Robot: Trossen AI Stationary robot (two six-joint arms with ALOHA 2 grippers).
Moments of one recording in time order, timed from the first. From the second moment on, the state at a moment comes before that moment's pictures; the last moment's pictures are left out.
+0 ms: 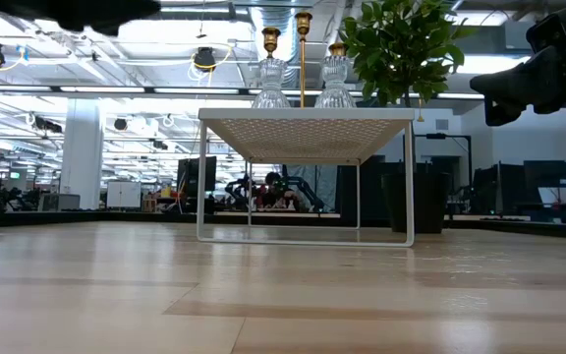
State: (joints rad) left arm -0.59 0.64 0.30 0.51 -0.71 0.41; right arm 0.03 0.01 0.02 -0.01 0.00 -0.03
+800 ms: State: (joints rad) left arm -0.41 0.36 0.30 0.31 -0.59 0.24; right arm 0.03 0.01 0.02 -0.01 0.00 -0.03
